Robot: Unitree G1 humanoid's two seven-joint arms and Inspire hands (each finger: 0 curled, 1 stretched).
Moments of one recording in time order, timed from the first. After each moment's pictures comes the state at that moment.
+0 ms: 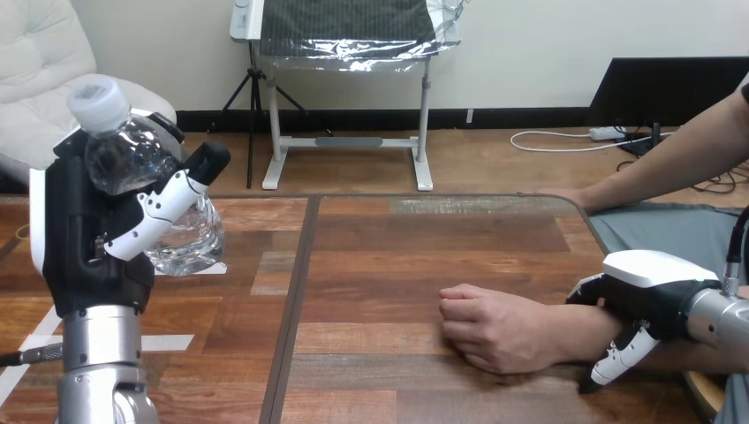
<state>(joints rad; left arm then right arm) -0.01 0.06 0.21 -0.11 -0.23 -0.32 -0.07 -0.40 -0.78 0.32 0.62 -0.66 -0.26 0.38</state>
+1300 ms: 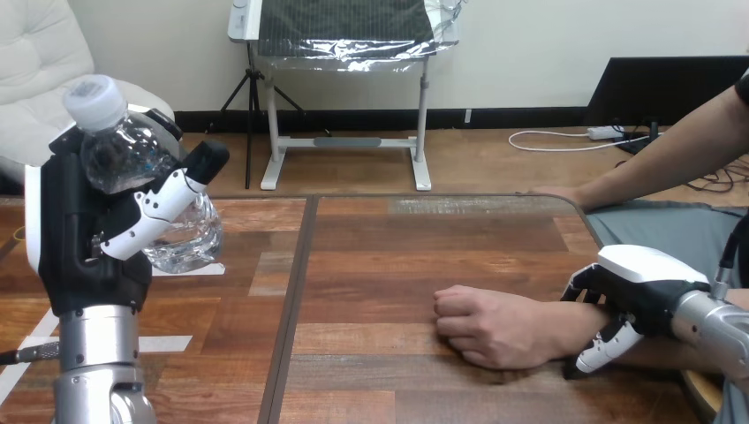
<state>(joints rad) -0.01 0.06 0.22 -0.11 -0.23 -0.34 -0.09 -0.41 -0.71 0.32 0.66 -0.65 -0.22 0.29</state>
